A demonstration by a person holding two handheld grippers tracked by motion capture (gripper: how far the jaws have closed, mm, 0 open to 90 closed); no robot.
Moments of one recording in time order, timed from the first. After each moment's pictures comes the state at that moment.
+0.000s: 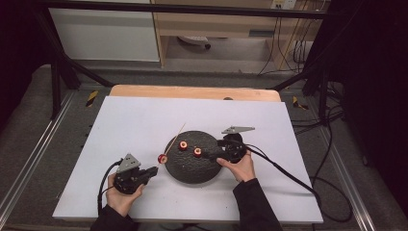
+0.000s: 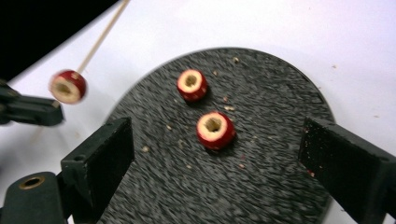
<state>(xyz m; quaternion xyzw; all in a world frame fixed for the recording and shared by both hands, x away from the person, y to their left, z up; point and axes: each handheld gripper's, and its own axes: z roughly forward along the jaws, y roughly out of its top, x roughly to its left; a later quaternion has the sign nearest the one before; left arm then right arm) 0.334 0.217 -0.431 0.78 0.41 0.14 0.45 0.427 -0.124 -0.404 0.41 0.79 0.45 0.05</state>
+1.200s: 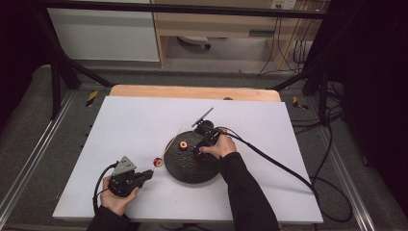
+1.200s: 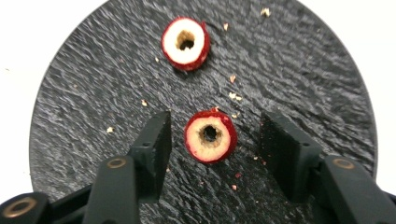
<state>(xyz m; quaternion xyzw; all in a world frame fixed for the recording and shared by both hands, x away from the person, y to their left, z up) 0.331 0.228 -0.435 0.79 0.40 0.14 0.43 0.485 -0.053 -0.401 0.35 0.91 0.22 0.00</state>
